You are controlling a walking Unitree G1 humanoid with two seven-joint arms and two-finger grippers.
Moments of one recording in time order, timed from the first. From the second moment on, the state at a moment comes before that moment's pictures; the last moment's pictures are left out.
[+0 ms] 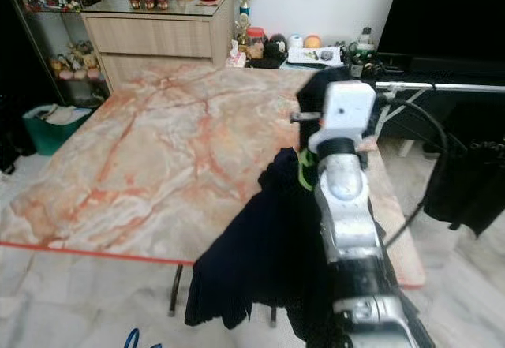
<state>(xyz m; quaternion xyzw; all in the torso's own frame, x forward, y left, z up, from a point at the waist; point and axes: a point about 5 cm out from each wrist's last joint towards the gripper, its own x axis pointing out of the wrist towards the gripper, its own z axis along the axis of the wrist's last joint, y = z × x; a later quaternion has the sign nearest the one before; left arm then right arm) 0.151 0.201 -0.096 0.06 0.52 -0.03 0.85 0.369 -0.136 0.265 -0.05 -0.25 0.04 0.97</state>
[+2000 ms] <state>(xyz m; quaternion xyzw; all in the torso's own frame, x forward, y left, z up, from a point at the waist) 0.153 0.202 -0.095 0.07 0.52 -0.03 0.85 0.257 -0.172 0.134 0.00 0.02 -0.08 1.00</state>
